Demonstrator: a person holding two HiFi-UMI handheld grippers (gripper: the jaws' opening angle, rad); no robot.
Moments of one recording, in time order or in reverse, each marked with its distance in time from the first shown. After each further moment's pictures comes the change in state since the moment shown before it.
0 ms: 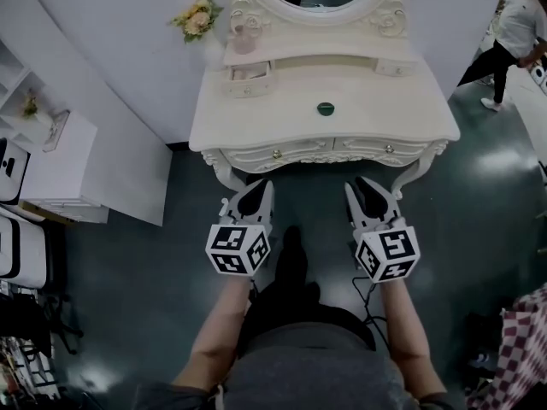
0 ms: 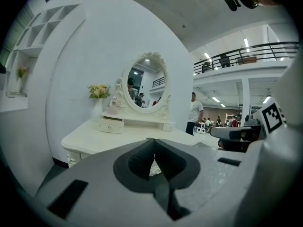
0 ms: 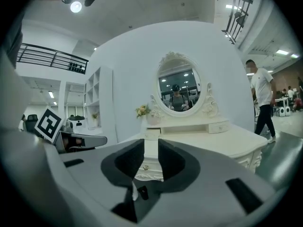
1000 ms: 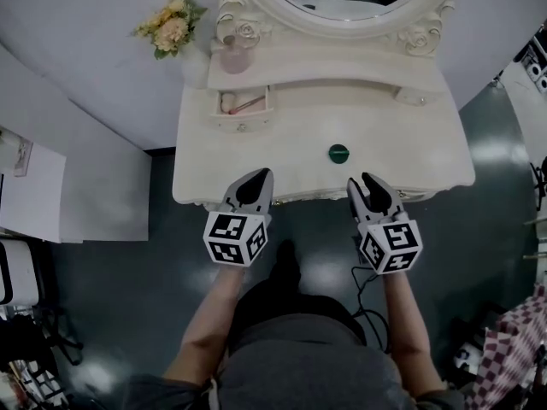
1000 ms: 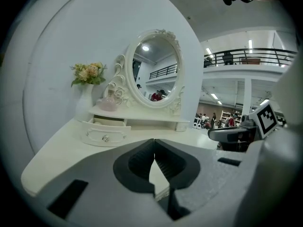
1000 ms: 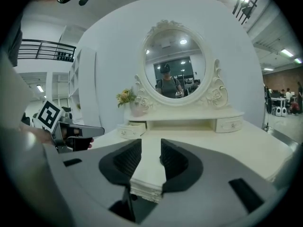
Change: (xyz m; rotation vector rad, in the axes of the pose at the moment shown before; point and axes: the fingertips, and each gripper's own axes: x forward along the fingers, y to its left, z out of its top) left arm 0.191 0.117 0.032 -0.016 0.107 -0.081; right arm 0.200 -0.089 -0.002 0.014 0.169 -0.068
